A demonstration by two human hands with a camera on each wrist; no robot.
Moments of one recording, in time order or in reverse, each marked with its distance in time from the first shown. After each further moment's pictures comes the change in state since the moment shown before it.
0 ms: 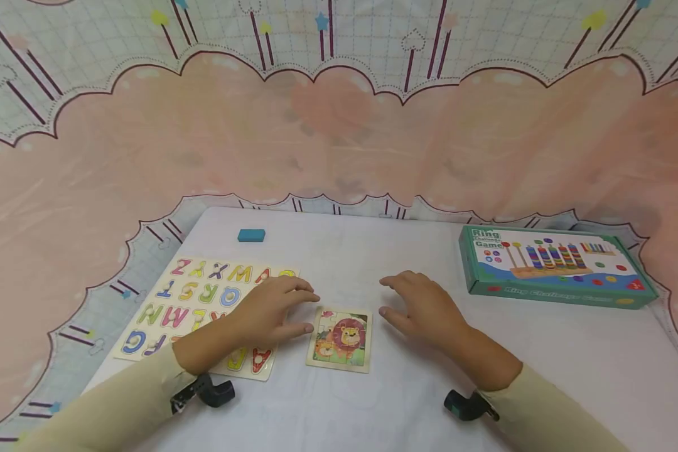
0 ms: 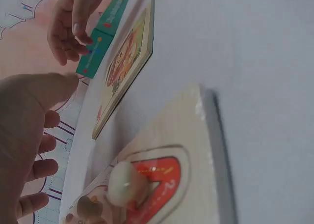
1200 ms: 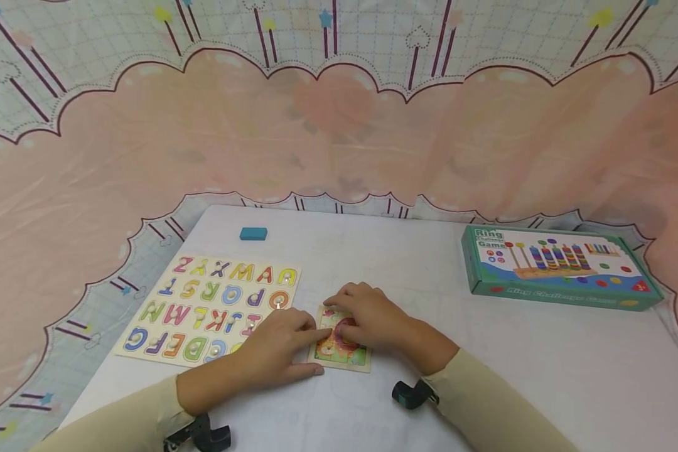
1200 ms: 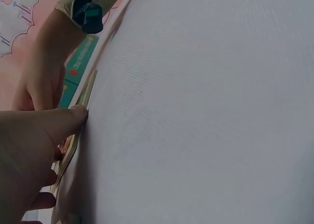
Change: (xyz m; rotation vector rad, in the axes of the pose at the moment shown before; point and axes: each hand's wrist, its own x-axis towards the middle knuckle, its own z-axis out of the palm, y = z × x) left_hand -0.029 0.049 0.025 0.072 -0.043 -0.002; right_hand 0.046 -0.043 0.051 0.110 -0.273 -0.230
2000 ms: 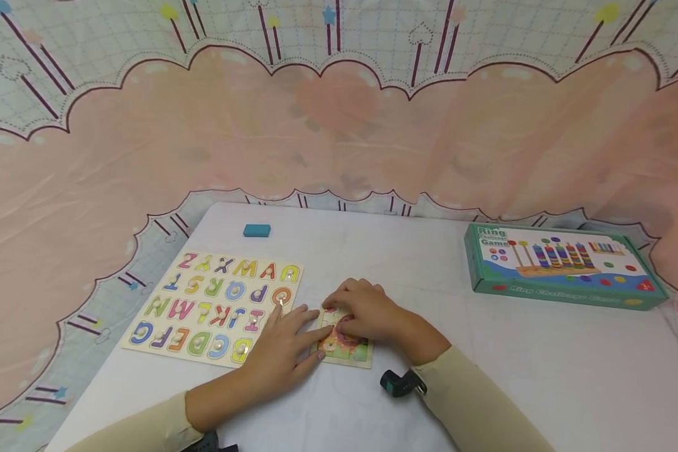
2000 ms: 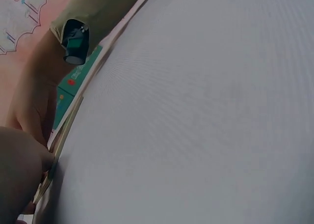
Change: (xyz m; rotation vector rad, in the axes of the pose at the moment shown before) left_hand -0.011 0.025 0.018 -0.043 0.110 -0.249; right_hand 0.011 0.003 0.004 0.046 -0.024 -0.001
